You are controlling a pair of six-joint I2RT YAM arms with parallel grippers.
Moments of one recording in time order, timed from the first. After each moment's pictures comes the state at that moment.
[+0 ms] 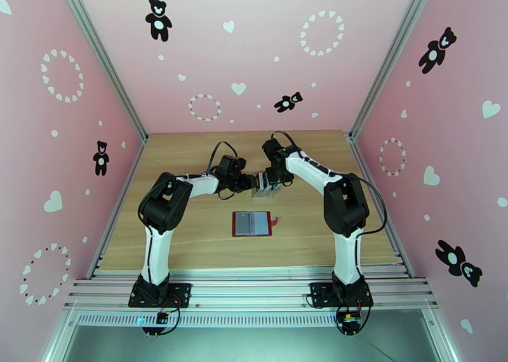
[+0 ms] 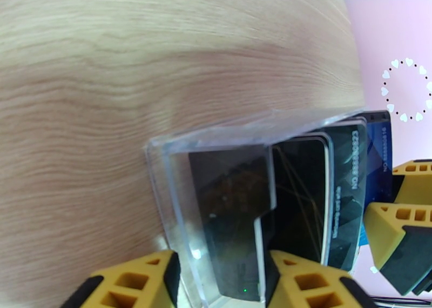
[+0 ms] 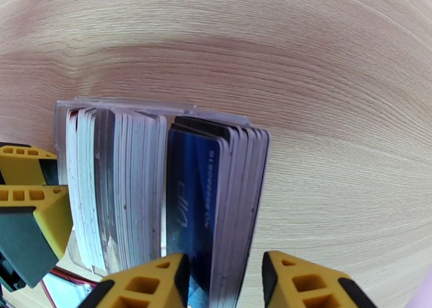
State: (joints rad) left arm -0.49 2.12 1.30 0.00 0.52 -0.68; right arm 0.50 2.03 1.66 -0.94 0.17 0.30
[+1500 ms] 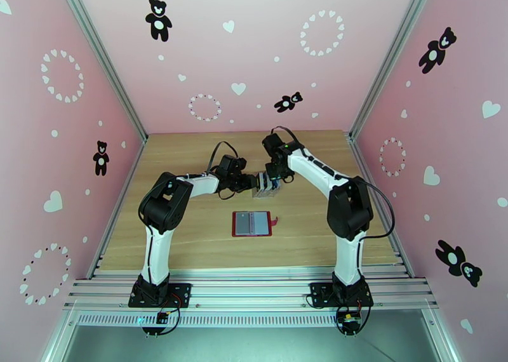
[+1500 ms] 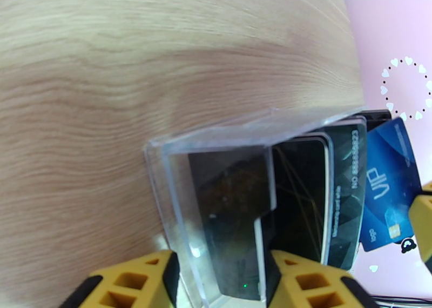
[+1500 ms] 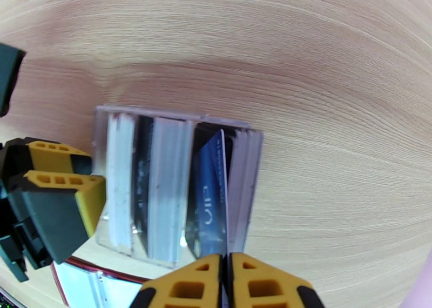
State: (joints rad) left arm -0.49 2.13 1.31 -0.01 0.53 -0.68; right arm 0.52 1.98 1.71 -0.99 0.17 0.29
